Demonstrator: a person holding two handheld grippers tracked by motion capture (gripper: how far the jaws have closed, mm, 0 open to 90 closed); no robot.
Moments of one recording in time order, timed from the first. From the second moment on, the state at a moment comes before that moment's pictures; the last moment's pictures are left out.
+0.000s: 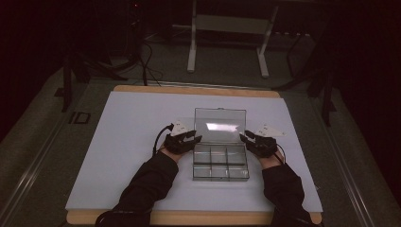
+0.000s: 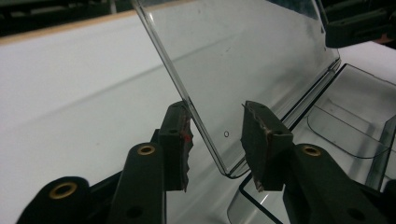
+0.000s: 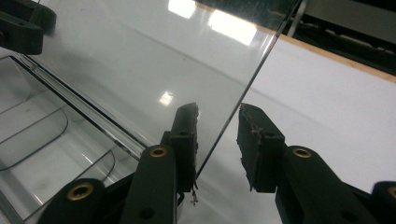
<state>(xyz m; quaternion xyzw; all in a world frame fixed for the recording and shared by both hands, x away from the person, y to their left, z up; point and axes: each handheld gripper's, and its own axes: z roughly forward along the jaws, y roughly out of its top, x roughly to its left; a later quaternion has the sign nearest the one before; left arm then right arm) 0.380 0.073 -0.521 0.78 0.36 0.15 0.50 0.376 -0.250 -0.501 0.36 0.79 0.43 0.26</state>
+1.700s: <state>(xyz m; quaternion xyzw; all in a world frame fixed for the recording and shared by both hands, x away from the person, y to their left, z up) 0.393 0.072 -0.506 0.78 0.40 0.06 0.47 0.378 -0.241 -0.505 0.38 0.80 0.40 0.24</state>
